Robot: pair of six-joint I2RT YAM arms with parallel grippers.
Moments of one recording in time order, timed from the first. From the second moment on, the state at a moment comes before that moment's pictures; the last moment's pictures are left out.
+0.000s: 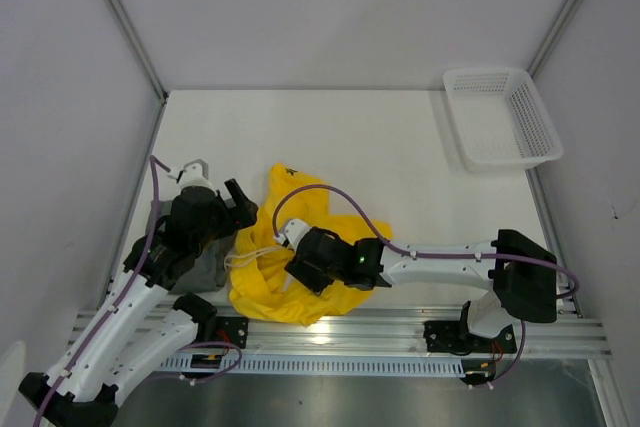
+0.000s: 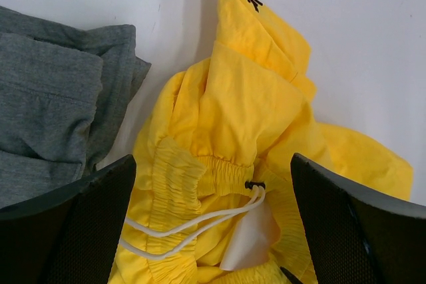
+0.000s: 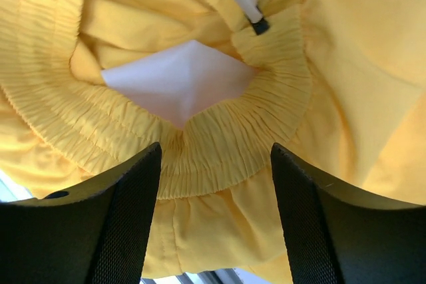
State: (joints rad) left arm -0.48 0.67 0.77 -0.72 -0.27 -0.68; right arm 1.30 1.56 1.03 -0.33 0.24 0.18
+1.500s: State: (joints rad) left arm -0.44 0.87 0.71 -0.68 0.06 -0.65; right arm 1.41 1.35 0.78 -0.03 0.44 0.00
